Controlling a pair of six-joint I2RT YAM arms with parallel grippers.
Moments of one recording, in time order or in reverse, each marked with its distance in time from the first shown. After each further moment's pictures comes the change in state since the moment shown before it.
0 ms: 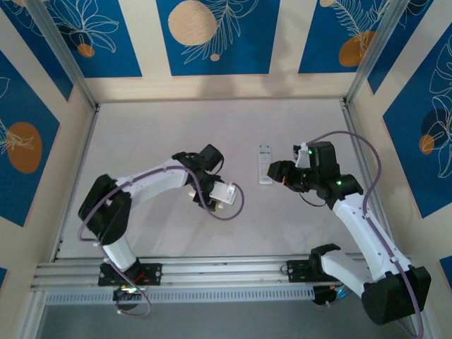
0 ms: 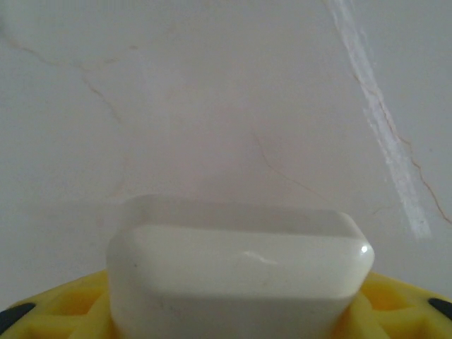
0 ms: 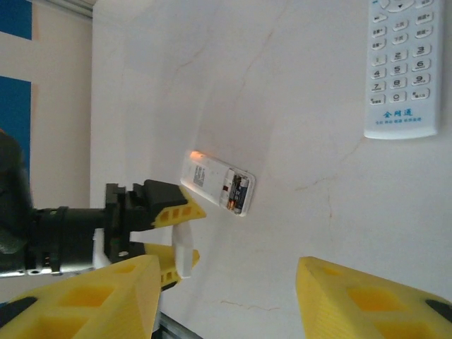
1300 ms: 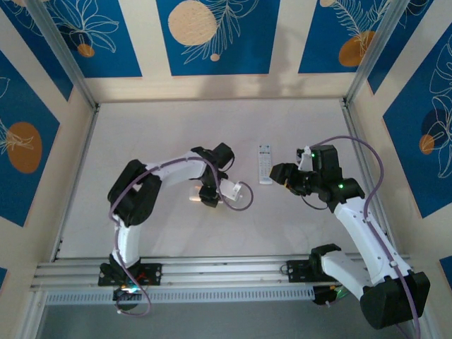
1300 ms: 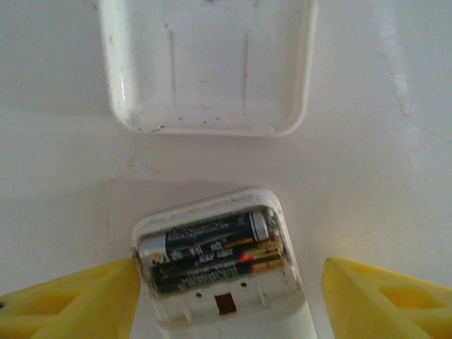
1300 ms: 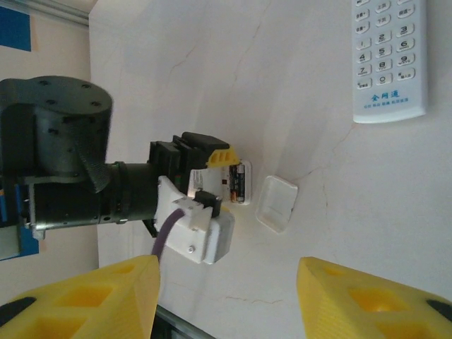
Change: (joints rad) left arm 0.024 0.213 0.136 -0.002 -0.145 0.024; right arm -0.024 -0.033 -0.046 -0.003 -0.019 0.034
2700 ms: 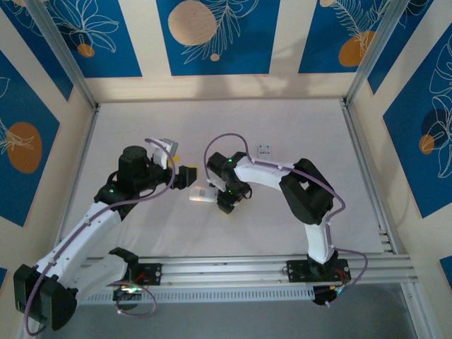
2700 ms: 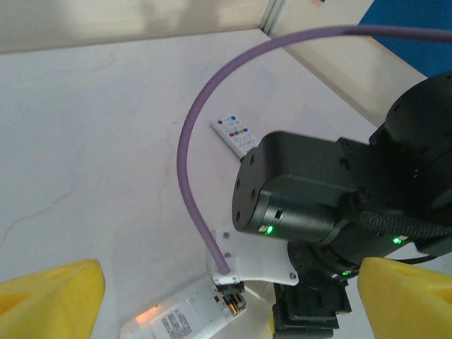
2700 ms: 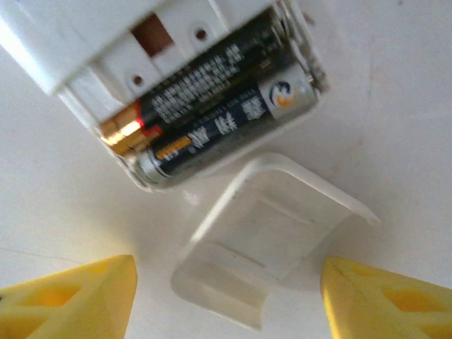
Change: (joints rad) left arm 0.333 -0.990 -0.615 0.596 0.277 -1.360; right arm 0.608 1.048 0.566 -0.275 0.487 -0.784
